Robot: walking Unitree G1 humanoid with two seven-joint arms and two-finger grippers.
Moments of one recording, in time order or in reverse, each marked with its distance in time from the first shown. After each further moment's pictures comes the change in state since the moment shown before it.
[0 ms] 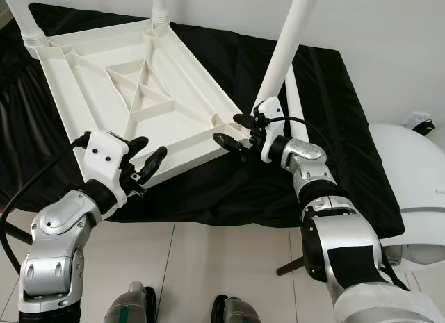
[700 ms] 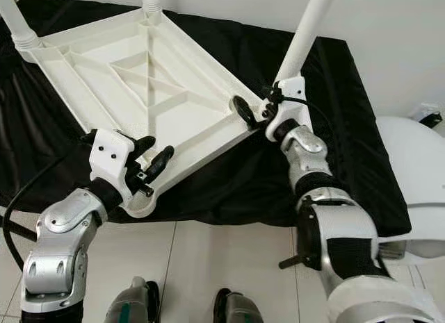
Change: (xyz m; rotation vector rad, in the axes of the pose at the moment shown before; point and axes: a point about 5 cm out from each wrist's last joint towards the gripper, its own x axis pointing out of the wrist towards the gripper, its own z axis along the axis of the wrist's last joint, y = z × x) left arm 0.009 -0.006 -0.001 -0.036 0.016 -0.048; right arm 0.014 -0.002 0.029 0.108 -0.316 -0.211
